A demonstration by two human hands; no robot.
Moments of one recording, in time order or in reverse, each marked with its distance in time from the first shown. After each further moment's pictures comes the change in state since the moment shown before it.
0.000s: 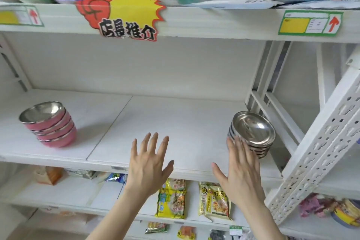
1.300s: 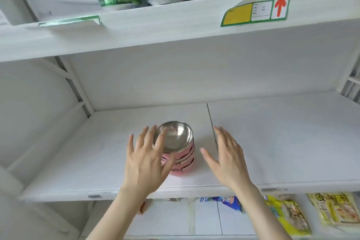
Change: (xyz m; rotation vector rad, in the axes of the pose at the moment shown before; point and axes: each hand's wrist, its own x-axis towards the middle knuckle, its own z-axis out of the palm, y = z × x) left_hand 0.009 -0.484 0.003 -0.041 0.176 0.076; right_hand 0.099 -0.487 0.128 0.422 -0.029 0.037
